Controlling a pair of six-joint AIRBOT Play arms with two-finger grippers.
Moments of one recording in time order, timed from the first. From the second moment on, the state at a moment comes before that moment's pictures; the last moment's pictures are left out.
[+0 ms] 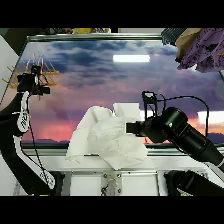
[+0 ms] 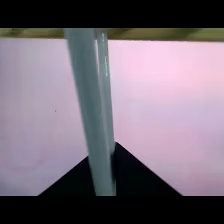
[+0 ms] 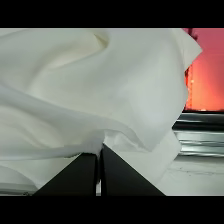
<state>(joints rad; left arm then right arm) 0.20 -1.98 1.73 1.94 -0.93 -1.58 0.77 -1.00 1.03 1.52 -1.34 -0.74</state>
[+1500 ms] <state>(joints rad) -0.01 -1.41 1.73 1.10 -1.76 -0.70 0.77 -0.92 1.19 1.51 -1.44 -0.76</state>
